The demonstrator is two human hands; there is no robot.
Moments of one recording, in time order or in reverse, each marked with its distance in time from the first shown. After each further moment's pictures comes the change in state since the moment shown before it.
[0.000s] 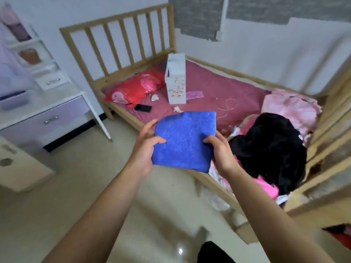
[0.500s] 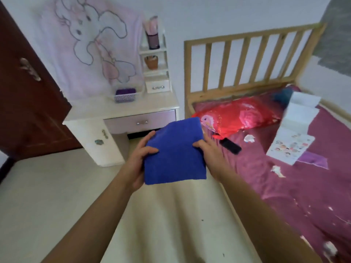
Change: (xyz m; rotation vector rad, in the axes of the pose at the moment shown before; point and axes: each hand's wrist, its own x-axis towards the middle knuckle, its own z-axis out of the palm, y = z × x) left_hand 0.172 0.137 -0.310 -0.222 0.455 0.074; right_hand 0.316 0.004 0.393 -0.210 -0.680 0.026
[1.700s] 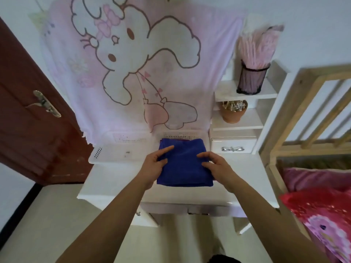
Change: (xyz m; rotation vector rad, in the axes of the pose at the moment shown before) left_hand 0.685 0.254 -0.371 0.482 0.265 0.079; right_hand 0.784 0.017 0.270 -0.235 -0.251 0.174
